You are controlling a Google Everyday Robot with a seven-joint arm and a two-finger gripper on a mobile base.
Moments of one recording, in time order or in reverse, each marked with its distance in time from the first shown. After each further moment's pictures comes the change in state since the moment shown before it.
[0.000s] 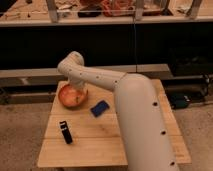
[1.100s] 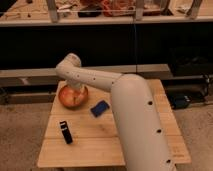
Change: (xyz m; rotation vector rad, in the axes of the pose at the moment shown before) arm 0.002 -0.013 0.012 0.032 0.030 -0.020
